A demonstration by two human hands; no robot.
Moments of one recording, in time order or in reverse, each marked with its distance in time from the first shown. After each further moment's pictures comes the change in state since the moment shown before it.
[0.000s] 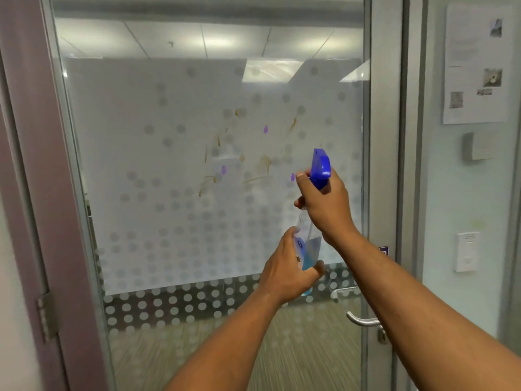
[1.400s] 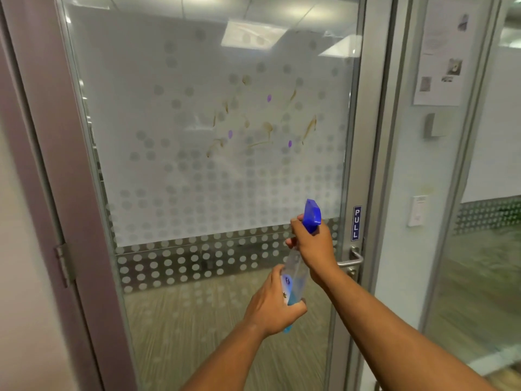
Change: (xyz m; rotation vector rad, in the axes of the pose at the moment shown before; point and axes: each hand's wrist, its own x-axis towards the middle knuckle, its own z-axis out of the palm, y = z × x) left_hand -0.171 -0.045 0.009 -0.042 -0.262 -0.222; right_hand -0.161 0.028 0.012 0.031 0.038 0.445
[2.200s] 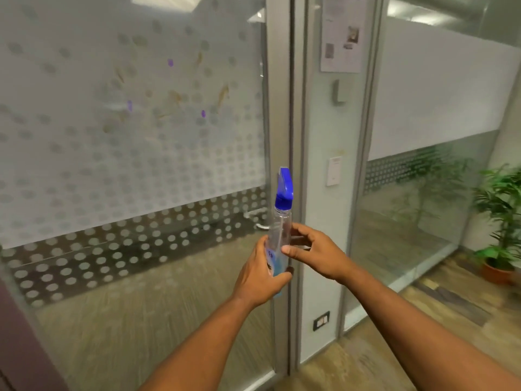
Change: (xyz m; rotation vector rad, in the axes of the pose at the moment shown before) left_hand -0.006 0.081 0.104 -0.187 -0.087 0.197; right_hand -0.073 0.005 -0.200 -0.522 -0.315 -0.038
